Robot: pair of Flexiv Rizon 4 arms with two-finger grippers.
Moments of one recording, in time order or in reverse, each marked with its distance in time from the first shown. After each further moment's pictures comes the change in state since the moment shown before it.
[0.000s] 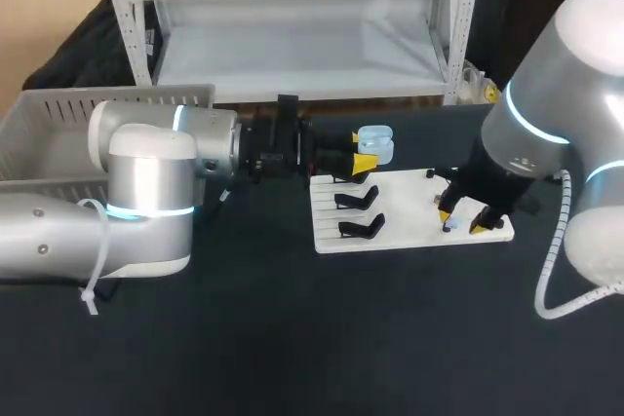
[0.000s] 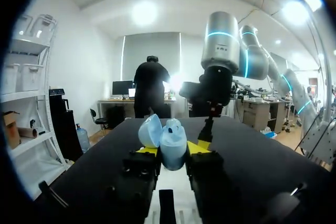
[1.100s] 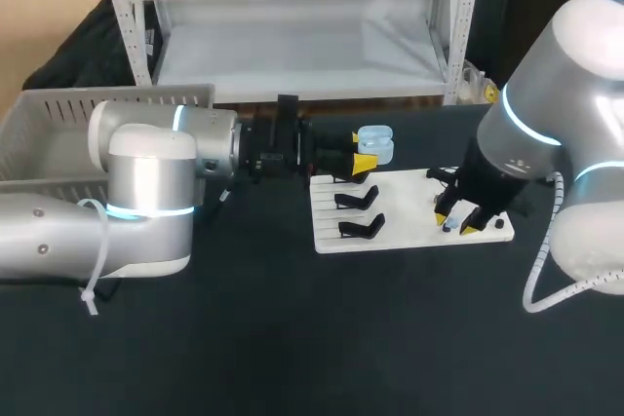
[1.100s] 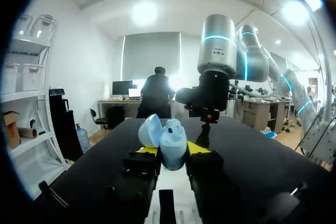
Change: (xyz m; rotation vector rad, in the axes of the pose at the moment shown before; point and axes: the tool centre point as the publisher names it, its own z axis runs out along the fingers) left arm 0.000 0.000 0.000 0.000 0.000 0.000; right arm -0.002 0.005 0.014 -0.018 0.023 -0.006
